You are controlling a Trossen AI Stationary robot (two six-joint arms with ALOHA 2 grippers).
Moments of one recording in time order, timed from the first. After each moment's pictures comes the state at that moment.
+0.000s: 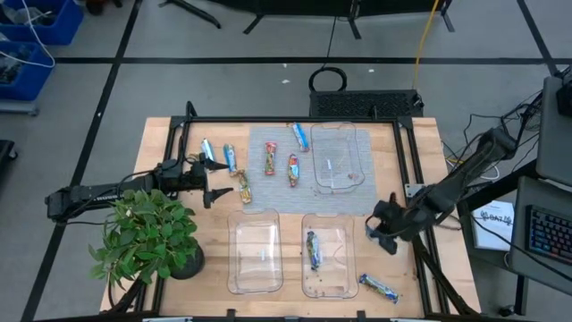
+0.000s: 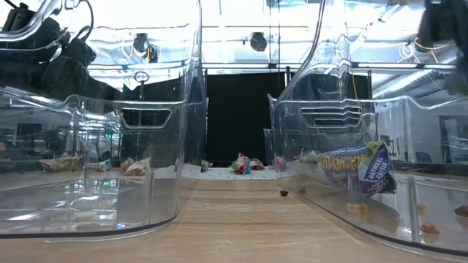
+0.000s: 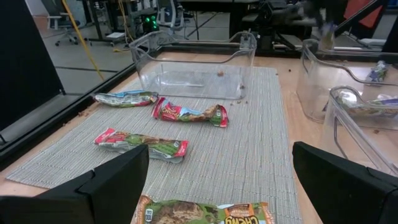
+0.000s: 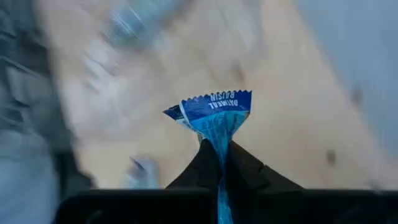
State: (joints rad) left arm 0.29 0.36 0.01 0.15 0.10 0.03; right arm 0.69 0.84 0.59 -0.68 0.23 1.14
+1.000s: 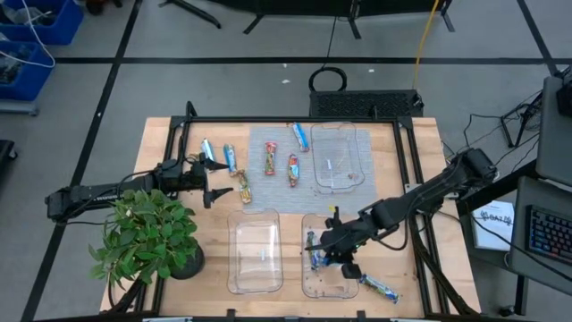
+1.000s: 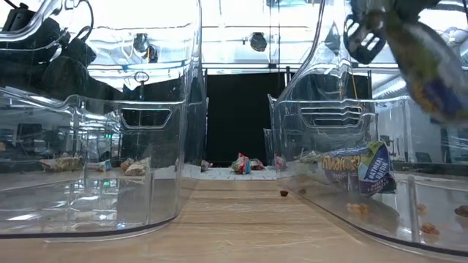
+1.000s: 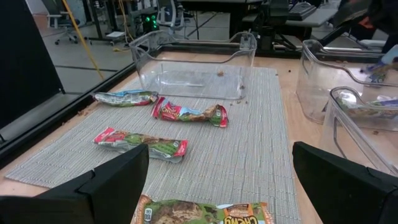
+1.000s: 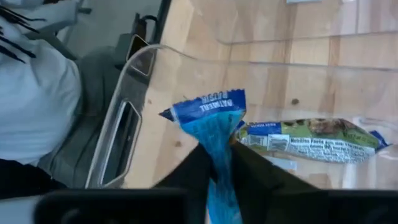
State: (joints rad) left arm 0.29 0.36 0.01 0.15 0.10 0.02; right arm 0.46 1.51 1.02 -0.36 -0.16 0.41
